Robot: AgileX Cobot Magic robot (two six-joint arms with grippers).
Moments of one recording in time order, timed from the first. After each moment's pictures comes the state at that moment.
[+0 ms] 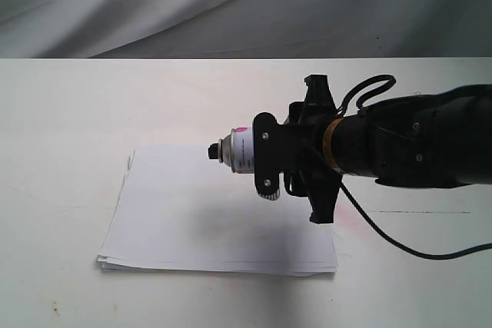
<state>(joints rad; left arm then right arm) -0.31 0.23 0.00 -0.17 0.21 0.33 0.67 1.69 -0.89 -1.16 0.21 0.05</state>
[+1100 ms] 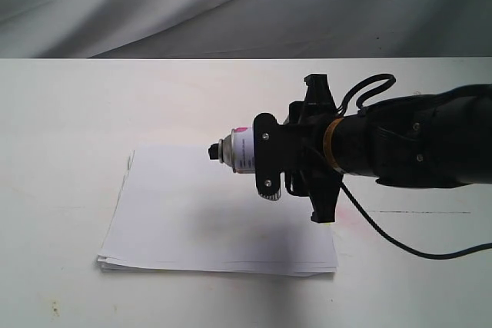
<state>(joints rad) -0.31 0.23 0.00 -0.27 -0.21 -0.08 0.67 1.69 -0.89 -1.18 0.21 0.05</state>
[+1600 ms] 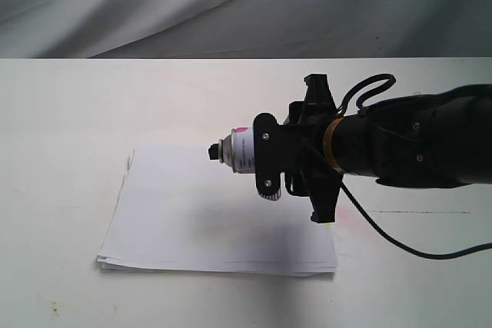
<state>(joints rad) -0.31 0.58 -0.40 -0.28 0.17 -0.20 0.67 1.69 -0.89 -1.18 0.21 0.05</state>
